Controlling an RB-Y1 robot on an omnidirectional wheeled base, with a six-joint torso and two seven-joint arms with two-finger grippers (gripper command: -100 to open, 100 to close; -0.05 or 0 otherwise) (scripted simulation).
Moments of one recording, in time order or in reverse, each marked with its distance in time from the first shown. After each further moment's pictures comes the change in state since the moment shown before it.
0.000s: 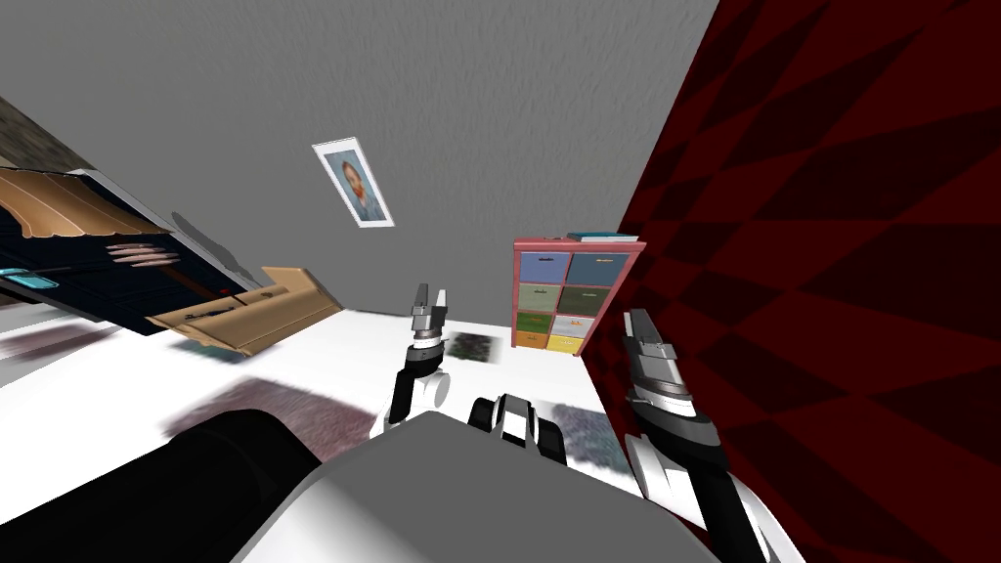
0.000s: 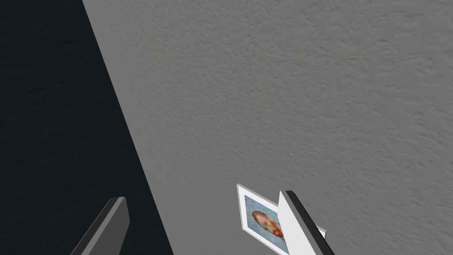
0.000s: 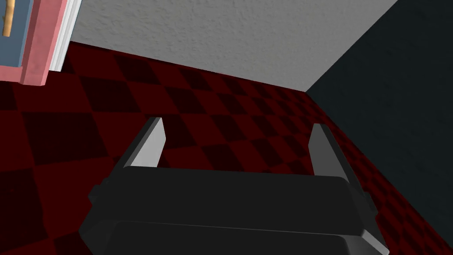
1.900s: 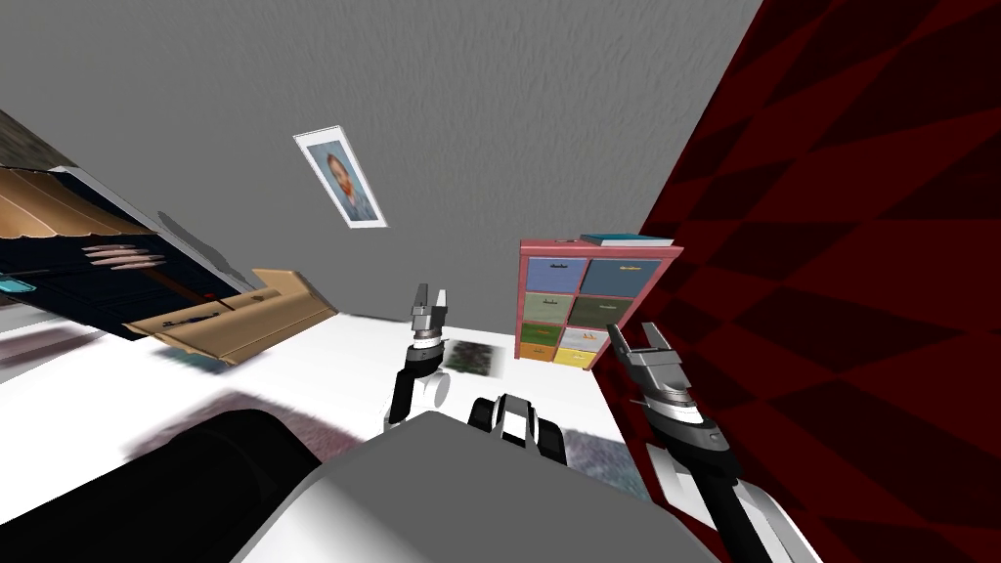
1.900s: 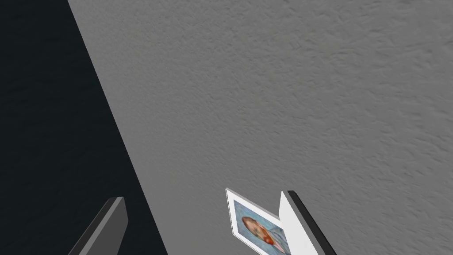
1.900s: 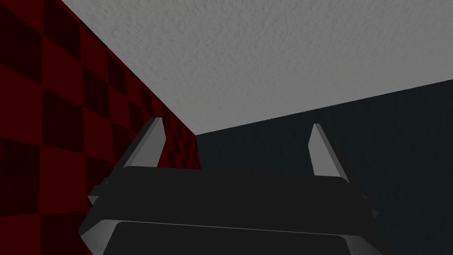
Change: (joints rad) left arm 0.000 0.000 0.000 0.000 0.000 0.000 0.000; right arm -0.034 -0.053 -0.146 0.197 0.176 -0.161 0.493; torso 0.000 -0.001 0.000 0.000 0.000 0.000
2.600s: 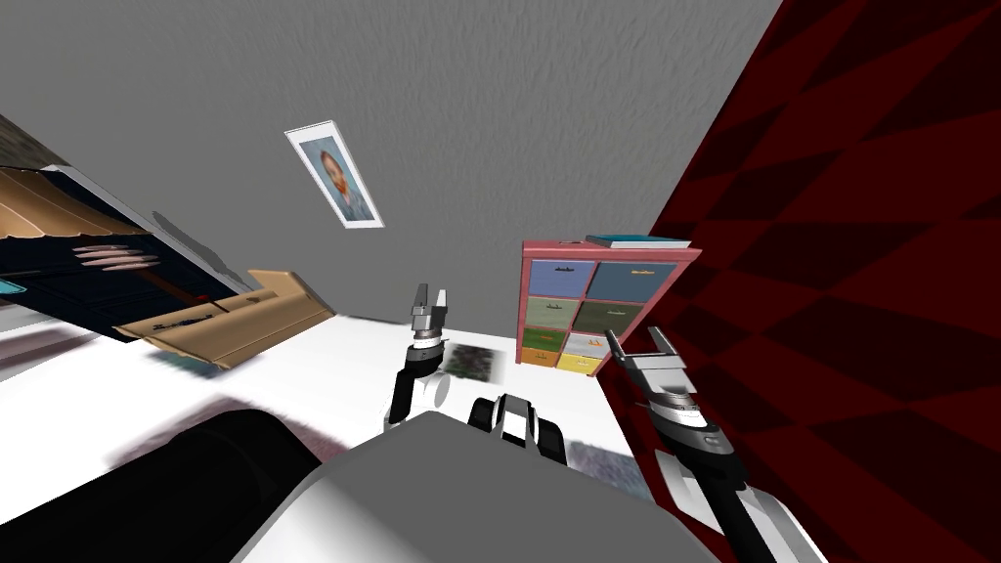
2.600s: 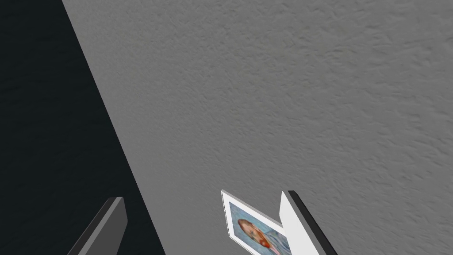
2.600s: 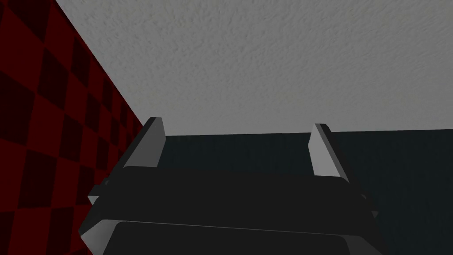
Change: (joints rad) left arm 0.000 0.000 0.000 0.000 0.000 0.000 0.000; right arm -0.016 -0.011 -0.056 0.082 0.066 -0.057 0.180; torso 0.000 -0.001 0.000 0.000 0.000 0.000
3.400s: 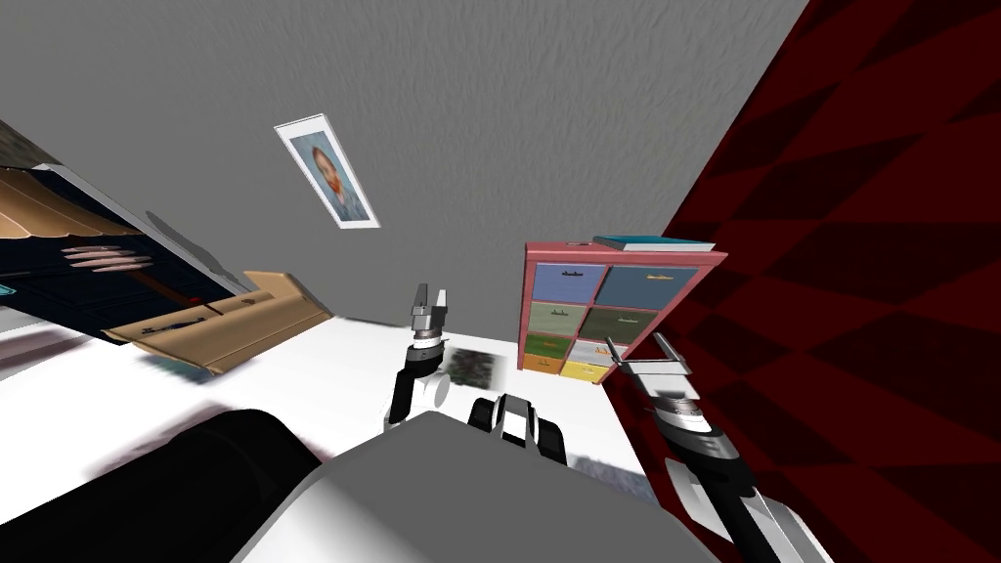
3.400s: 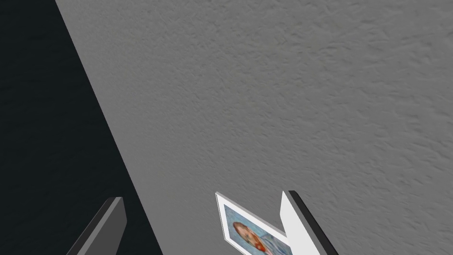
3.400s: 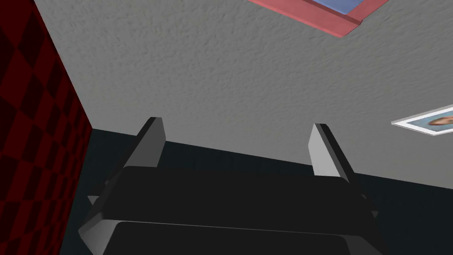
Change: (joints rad) left arm 0.000 0.000 0.000 0.000 0.000 0.000 0.000; right arm -0.021 -0.006 -0.063 0.100 0.077 -0.064 0.205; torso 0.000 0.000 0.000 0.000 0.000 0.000
